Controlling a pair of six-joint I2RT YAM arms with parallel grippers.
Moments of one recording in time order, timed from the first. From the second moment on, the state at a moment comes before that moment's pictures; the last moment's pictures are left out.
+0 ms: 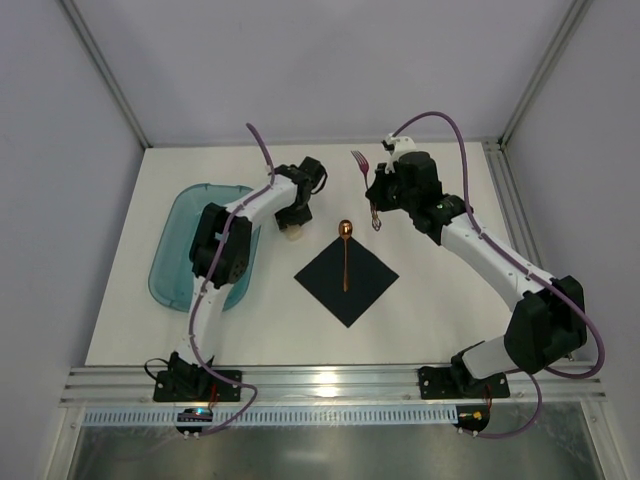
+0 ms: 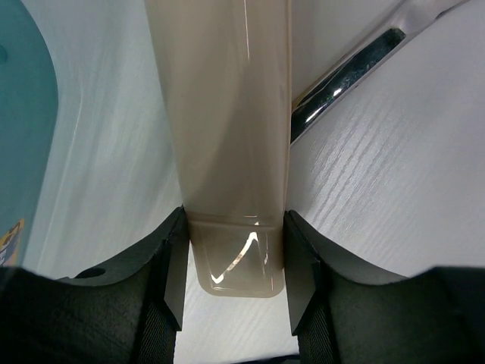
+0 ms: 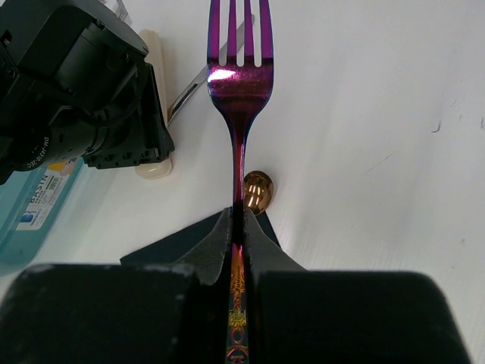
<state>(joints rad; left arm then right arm) -0.53 2.31 1.92 -0.95 -0.41 -0.89 0.44 1.44 1.18 -0.21 -0.05 0.24</state>
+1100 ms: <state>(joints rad) -0.43 1.90 1.19 0.49 0.65 -1.11 0.37 1.76 1.25 -0.11 -0.26 0.53</state>
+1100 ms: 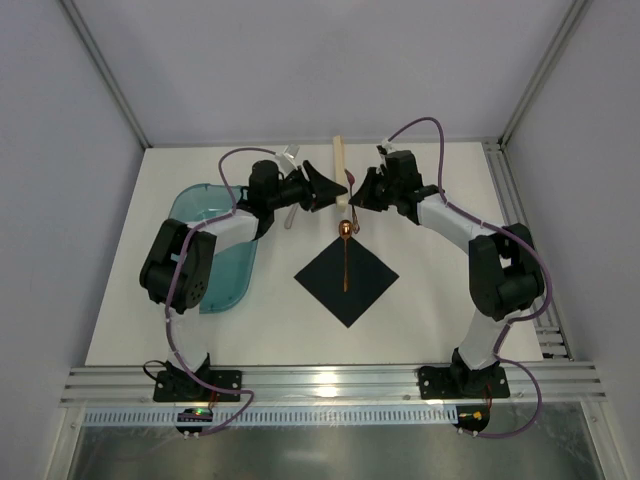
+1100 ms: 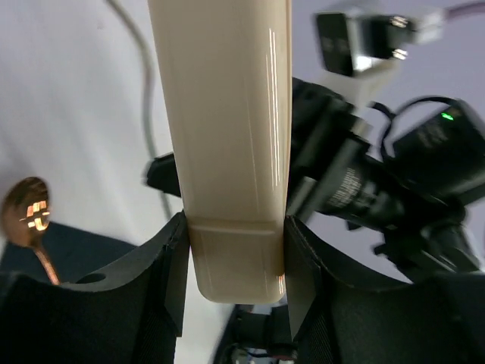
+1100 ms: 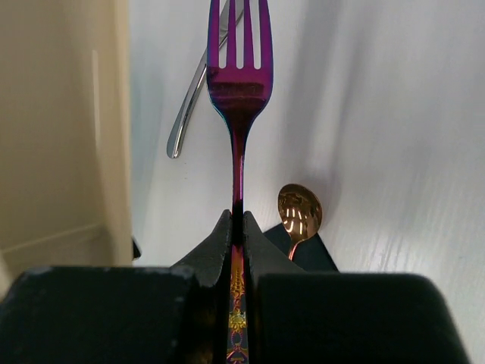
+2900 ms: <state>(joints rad) -0.38 2.23 1.16 1.07 0.77 -1.52 0.34 1.95 1.39 -0.05 -0.37 0.58</state>
